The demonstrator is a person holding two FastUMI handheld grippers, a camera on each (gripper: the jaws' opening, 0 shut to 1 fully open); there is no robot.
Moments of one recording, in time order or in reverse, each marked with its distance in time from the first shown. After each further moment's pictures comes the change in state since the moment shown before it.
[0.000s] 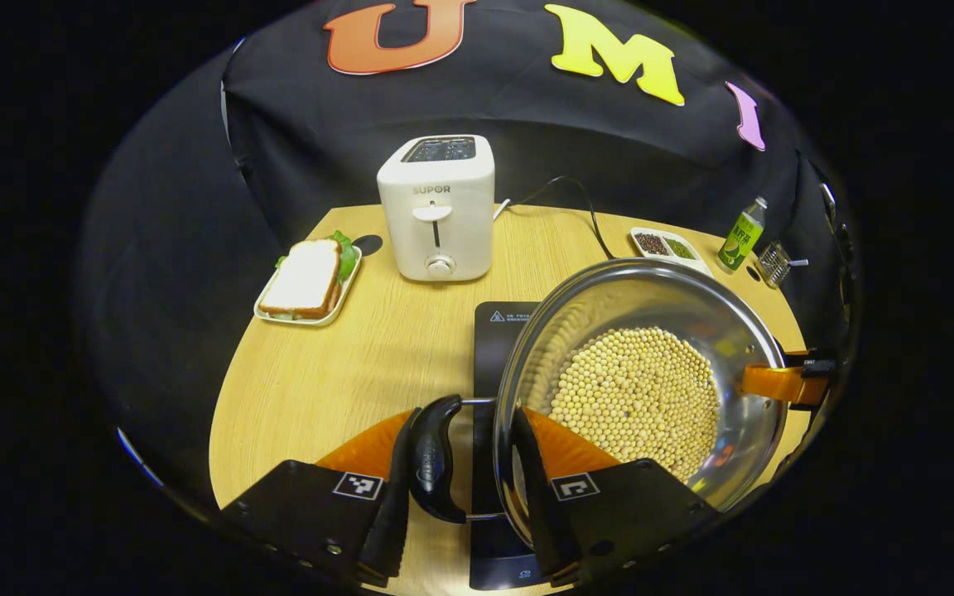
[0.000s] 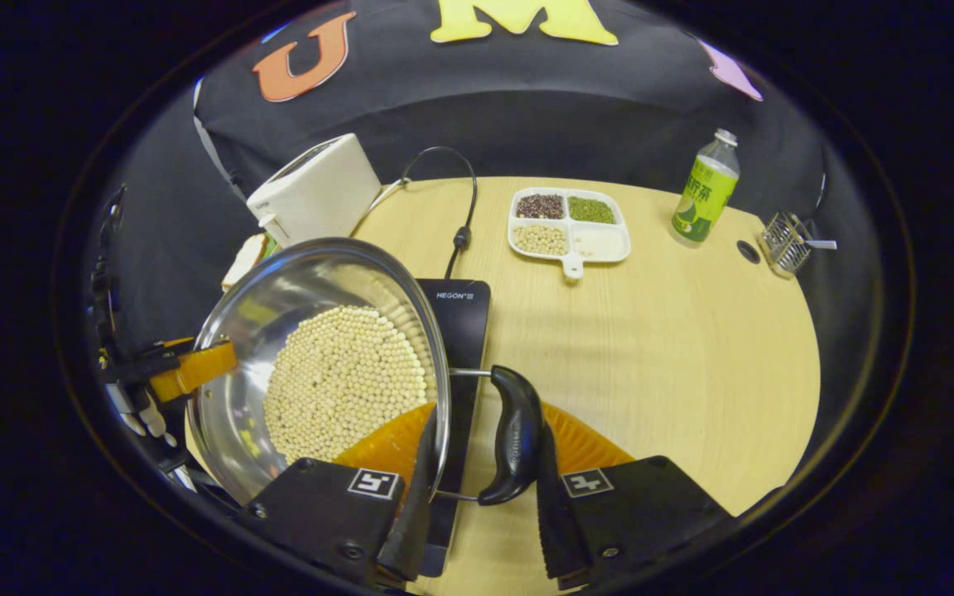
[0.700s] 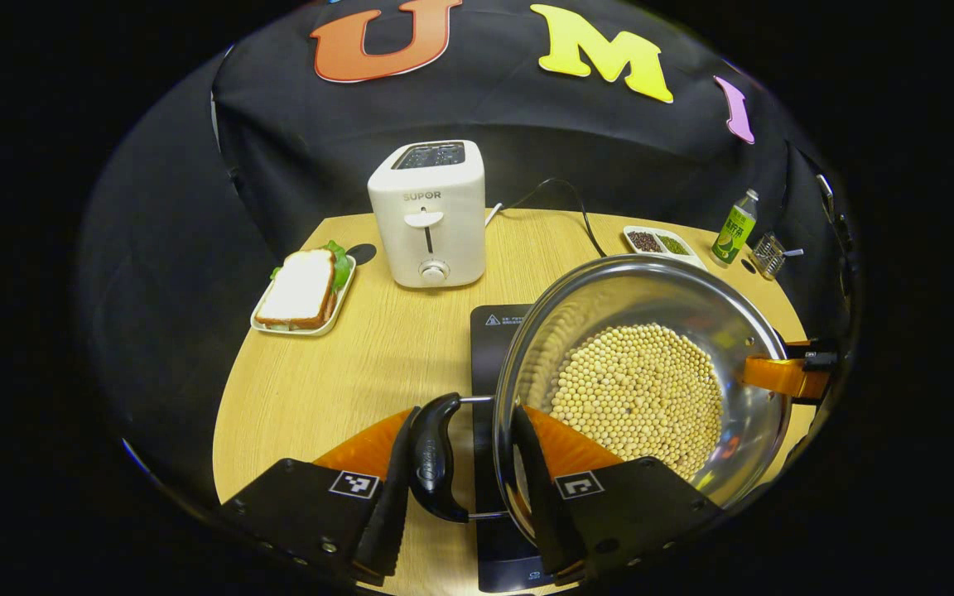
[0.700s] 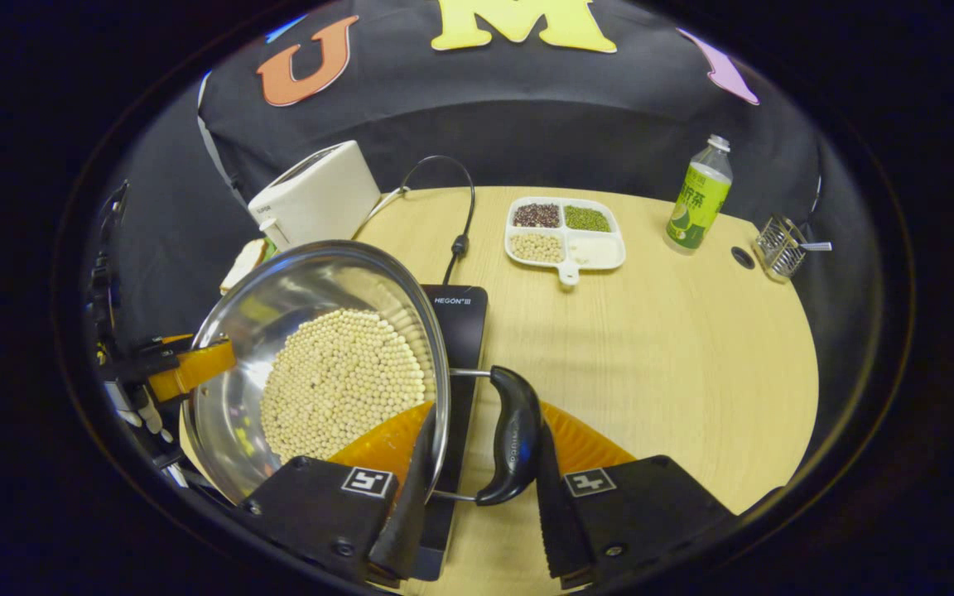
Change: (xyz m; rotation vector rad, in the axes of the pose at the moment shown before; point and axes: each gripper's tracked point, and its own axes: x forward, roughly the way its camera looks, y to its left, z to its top) left arm 0.001 -0.003 0.004 0.029 -0.008 -0.017; right arm 0.000 -0.001 0.001 -0.004 -0.043 -0.011
